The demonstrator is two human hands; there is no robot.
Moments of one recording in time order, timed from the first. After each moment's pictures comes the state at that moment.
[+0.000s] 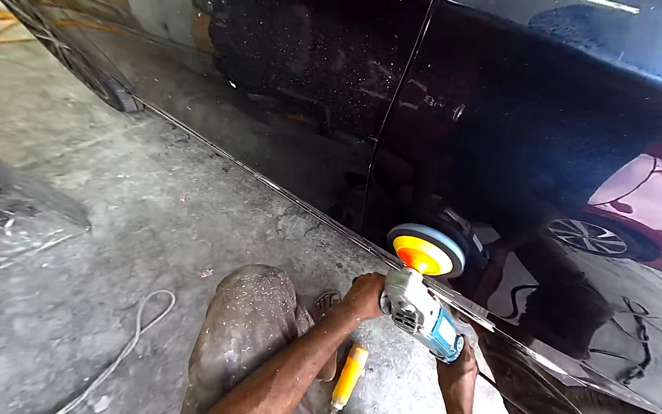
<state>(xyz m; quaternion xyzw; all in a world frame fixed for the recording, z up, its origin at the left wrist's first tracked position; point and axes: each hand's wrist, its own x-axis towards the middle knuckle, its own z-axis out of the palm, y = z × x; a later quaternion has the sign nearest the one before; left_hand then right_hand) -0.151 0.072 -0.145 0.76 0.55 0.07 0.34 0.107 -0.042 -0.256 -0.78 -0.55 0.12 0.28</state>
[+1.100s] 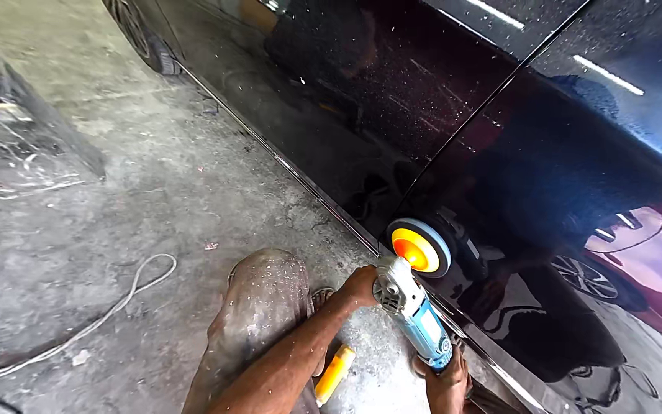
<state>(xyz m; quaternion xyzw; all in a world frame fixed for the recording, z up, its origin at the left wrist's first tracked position) -0.188 0.082 -0.176 0.71 0.57 0.18 0.36 0.082 -0.043 -0.213 -0.76 -0.61 0.07 0.21</state>
